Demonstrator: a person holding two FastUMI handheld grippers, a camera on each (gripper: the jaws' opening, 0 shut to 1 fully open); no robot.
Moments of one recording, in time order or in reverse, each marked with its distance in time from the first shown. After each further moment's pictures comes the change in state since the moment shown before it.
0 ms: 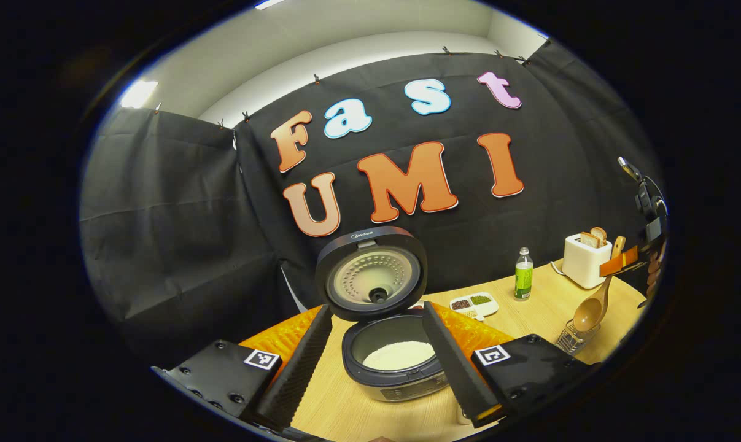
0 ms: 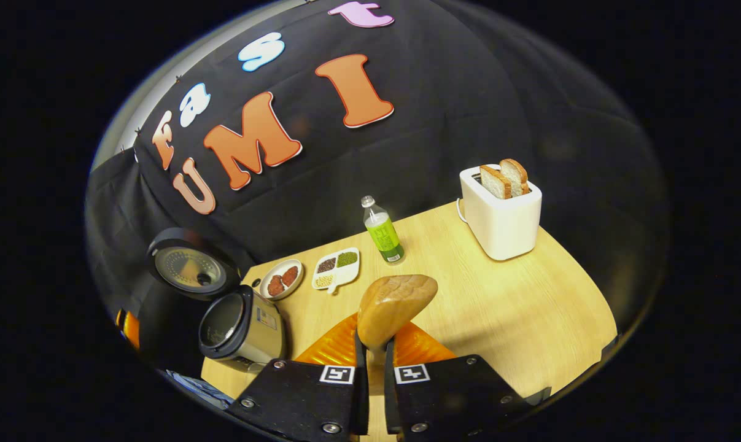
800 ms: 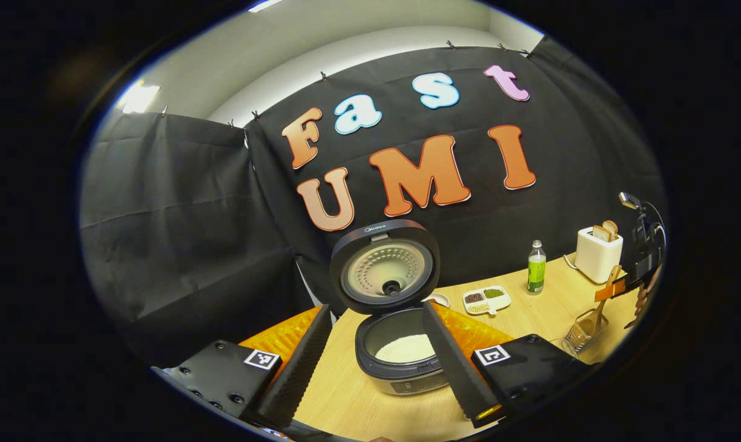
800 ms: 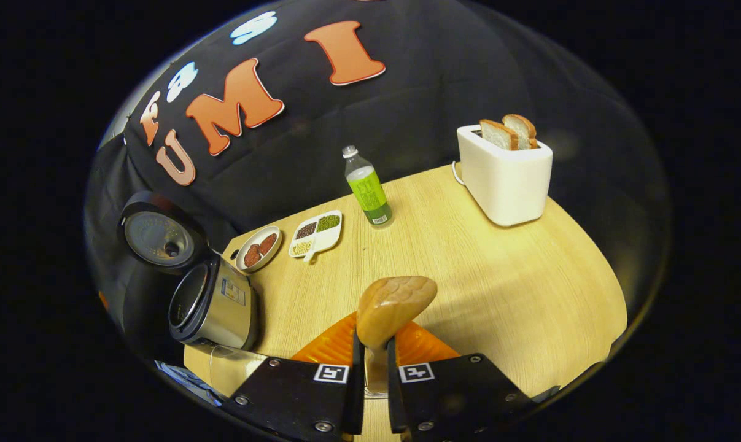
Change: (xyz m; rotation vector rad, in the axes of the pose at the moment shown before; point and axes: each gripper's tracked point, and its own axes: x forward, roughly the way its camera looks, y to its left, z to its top) left arm -0.009 0.014 -0.008 0.010 0.038 0.077; right arm 0.047 -0.009 -0.063 0.007 0.172 -0.029
